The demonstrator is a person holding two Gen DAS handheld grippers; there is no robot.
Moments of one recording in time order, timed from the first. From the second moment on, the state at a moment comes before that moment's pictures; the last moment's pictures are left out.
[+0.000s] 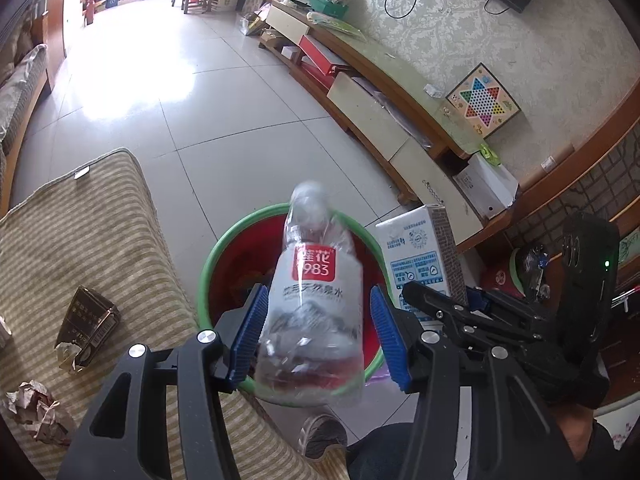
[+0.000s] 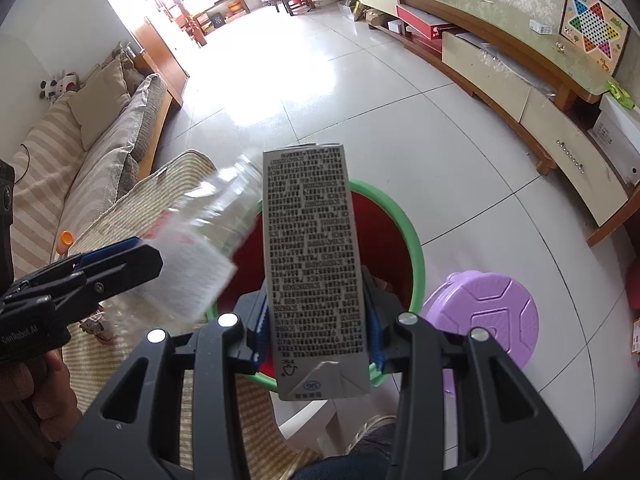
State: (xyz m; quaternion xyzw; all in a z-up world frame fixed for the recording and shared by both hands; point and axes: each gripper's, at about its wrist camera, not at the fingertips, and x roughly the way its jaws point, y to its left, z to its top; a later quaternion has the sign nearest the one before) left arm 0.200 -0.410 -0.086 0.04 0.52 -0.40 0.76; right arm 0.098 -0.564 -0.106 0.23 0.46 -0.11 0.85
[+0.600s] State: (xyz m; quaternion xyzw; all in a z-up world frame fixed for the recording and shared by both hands) left arm 0.209 -0.355 -0.064 -0.01 0.50 -0.37 0.78; right arm 0.099 -0.541 -0.093 0.19 0.45 -0.12 0.86
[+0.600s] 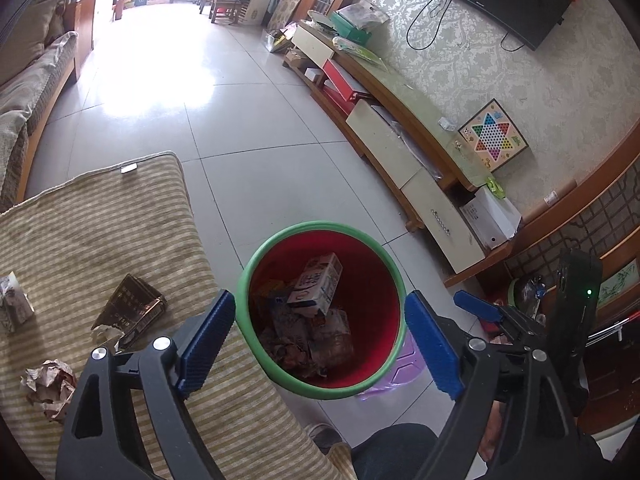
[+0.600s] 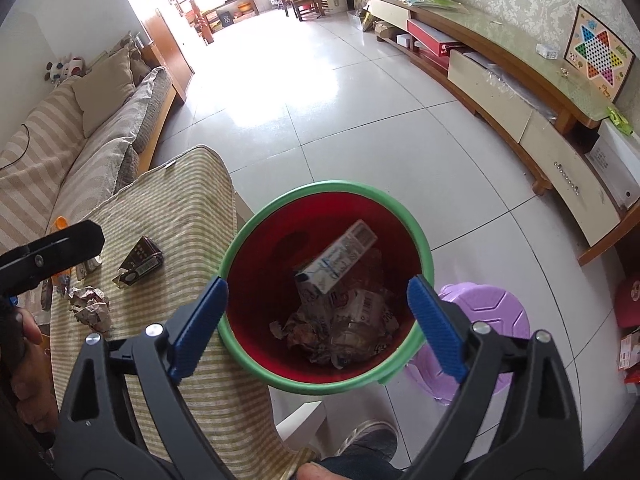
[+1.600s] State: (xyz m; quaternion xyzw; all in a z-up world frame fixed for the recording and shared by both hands) left arm 0.214 -0.046 -0.056 -0.06 0.47 -0.17 0.86; right arm 0.161 -0.337 -0.070 0.10 0.47 -0.02 0.88
